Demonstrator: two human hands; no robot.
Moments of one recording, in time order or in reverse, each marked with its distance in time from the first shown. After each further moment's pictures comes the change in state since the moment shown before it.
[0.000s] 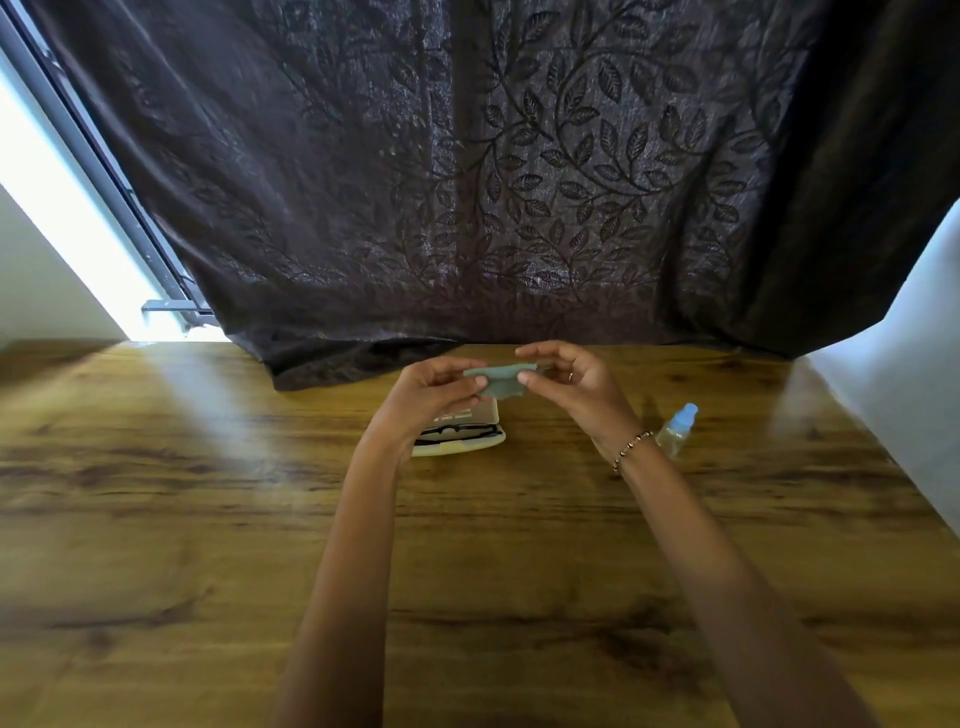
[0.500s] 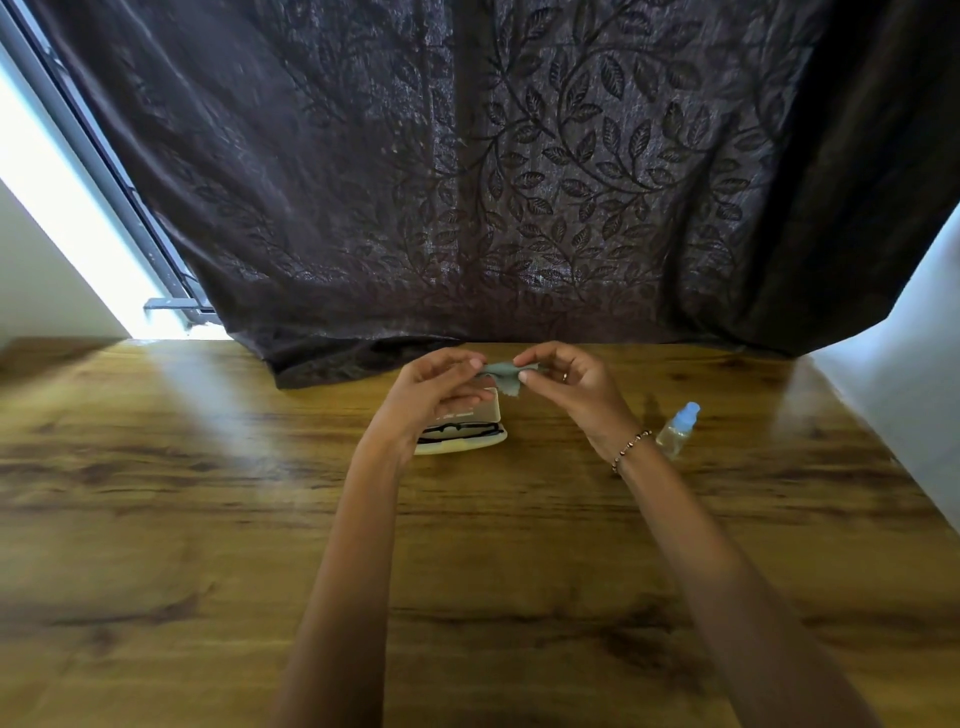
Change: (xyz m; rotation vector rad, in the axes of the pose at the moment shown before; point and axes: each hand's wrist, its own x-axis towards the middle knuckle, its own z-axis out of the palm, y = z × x) left_hand -0.003 0.003 0.002 -0.146 0.018 0.002; right_hand -0.001 0.001 0.004 0.046 -0.030 -0.034
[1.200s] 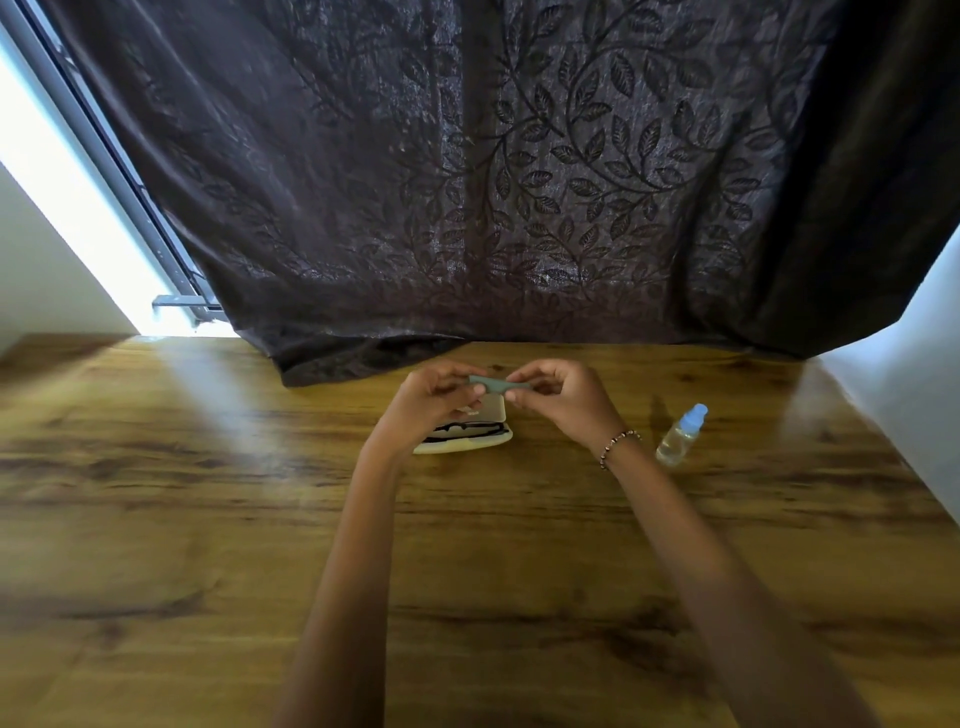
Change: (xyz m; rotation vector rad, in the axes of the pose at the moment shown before) left_hand 0.006 -0.017 -0.016 0.405 -0.002 0.079; right_hand 0.006 0.007 0.011 -0.315 -0.016 0.151
